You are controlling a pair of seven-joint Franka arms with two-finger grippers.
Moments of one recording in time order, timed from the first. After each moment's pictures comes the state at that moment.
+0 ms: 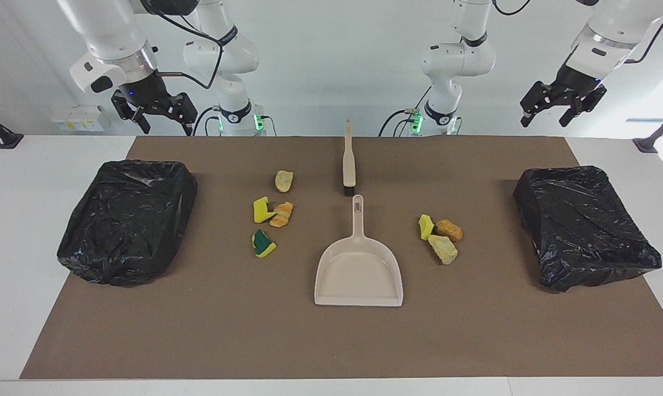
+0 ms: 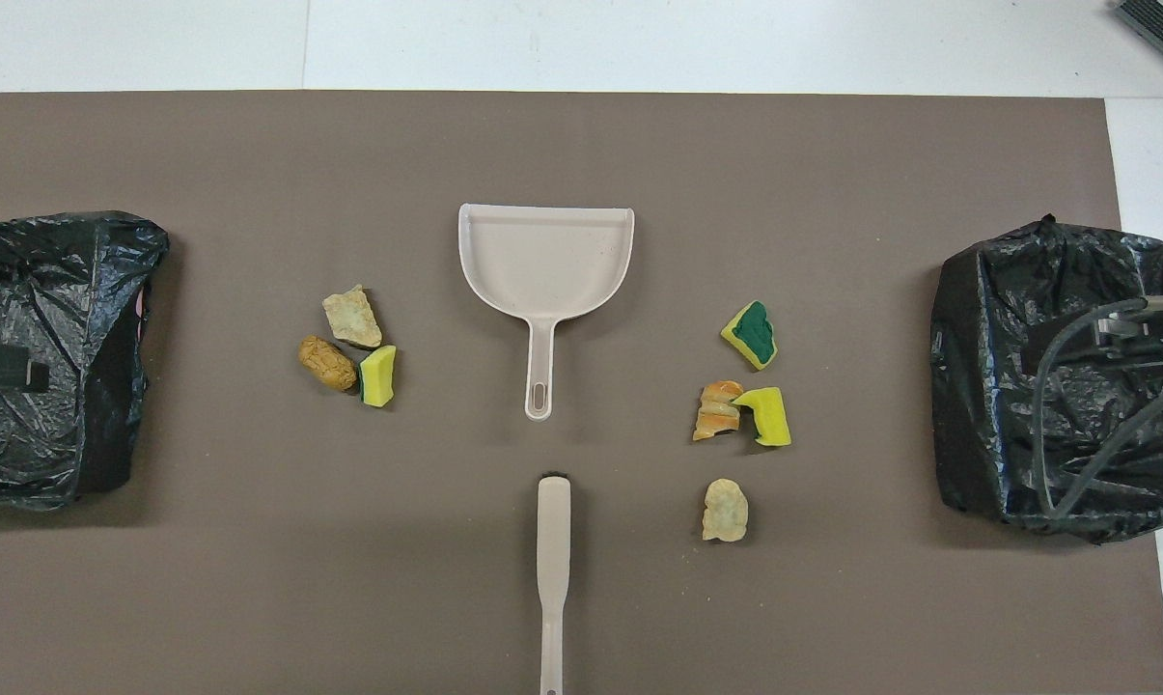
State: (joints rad) left arm -0.02 -0.16 0.02 -1.65 -0.05 1.50 0.00; right arm 0.00 -0.04 0.01 -1.56 -0.01 1.44 0.09
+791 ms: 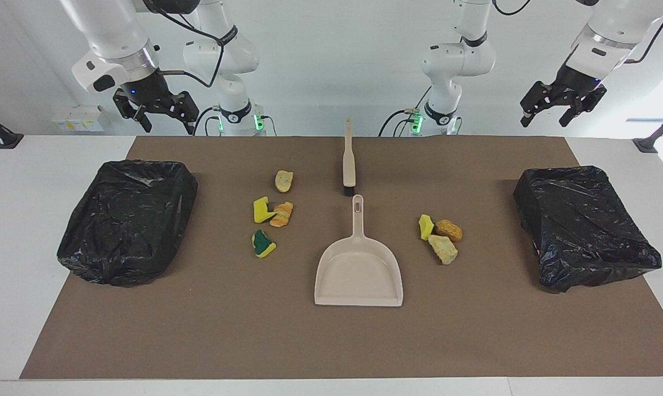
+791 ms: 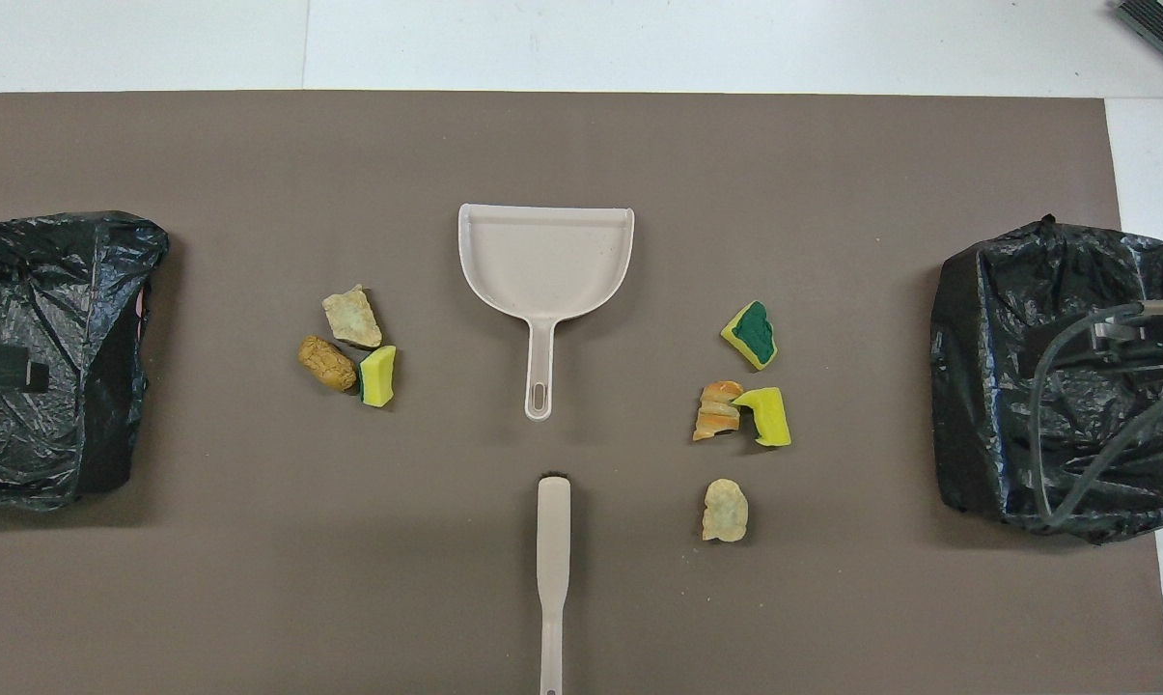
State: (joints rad) left arm -0.02 -0.16 0.02 -1.65 -0.05 1.50 0.00; right arm 0.00 -0.05 0.02 -1.56 -0.01 1.43 0.09
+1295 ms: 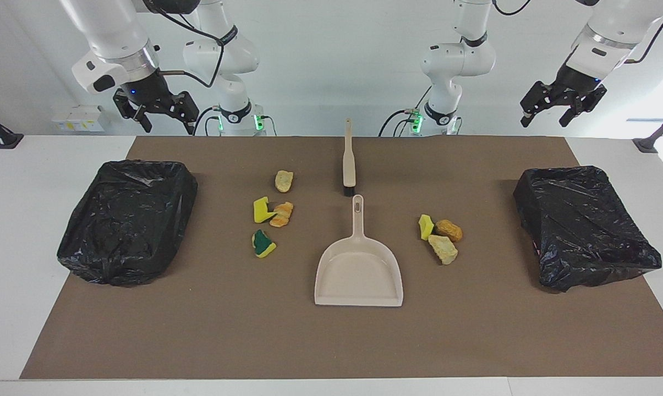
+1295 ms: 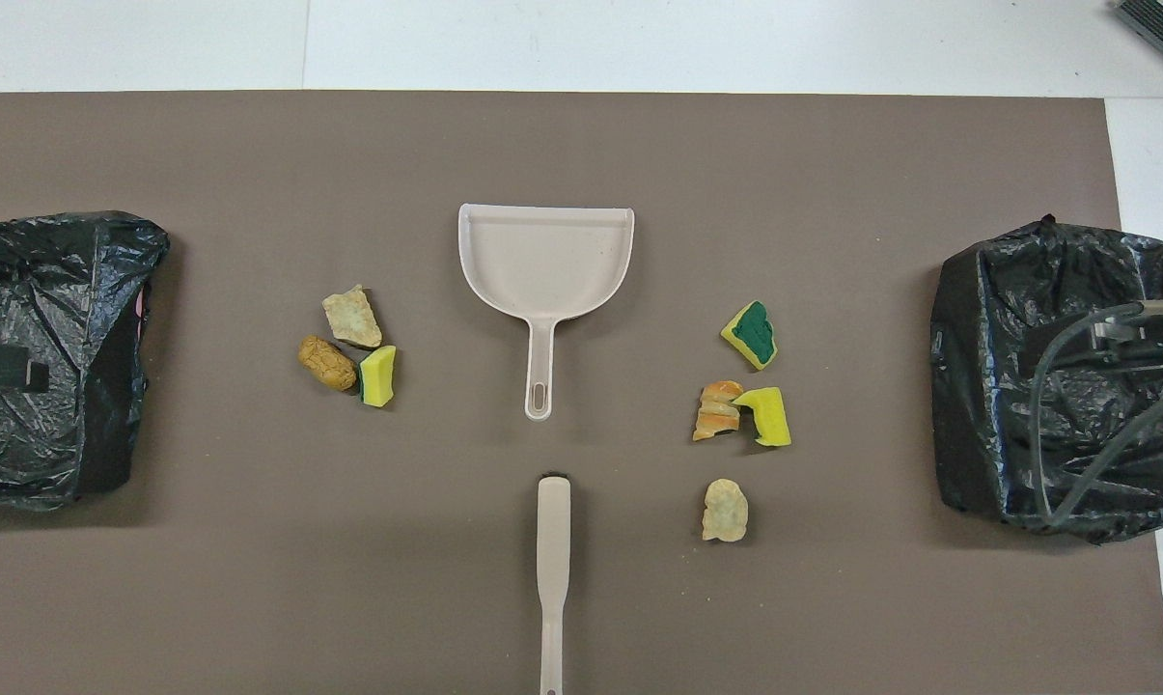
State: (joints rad) left arm -0.02 -0.16 0.02 -1.65 -0.05 1.50 0.00; right arm 0.00 -0.05 0.02 -1.56 -0.01 1.43 0.09
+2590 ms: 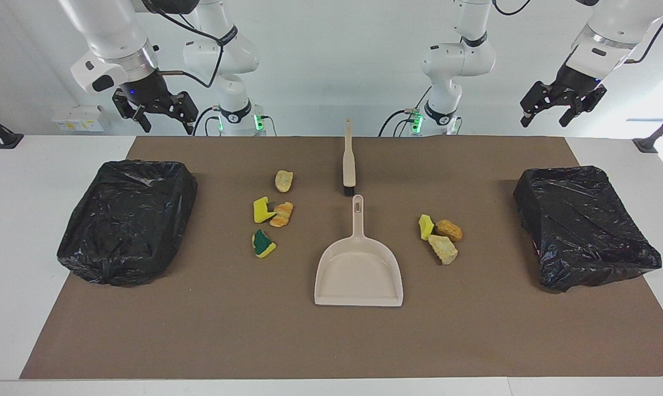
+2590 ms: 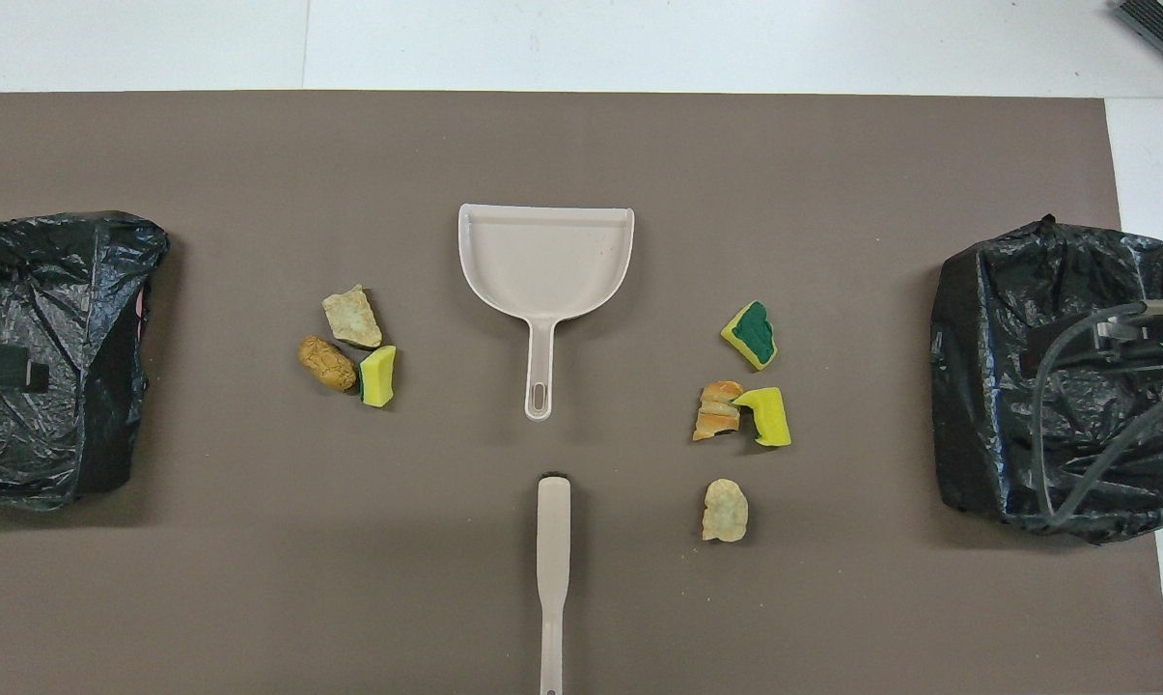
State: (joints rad) left arm -0.02 -0.16 0.02 -1.65 -0.05 1.50 0.00; right arm 0.00 -0.05 0.02 -1.56 -0.01 1.43 0.09
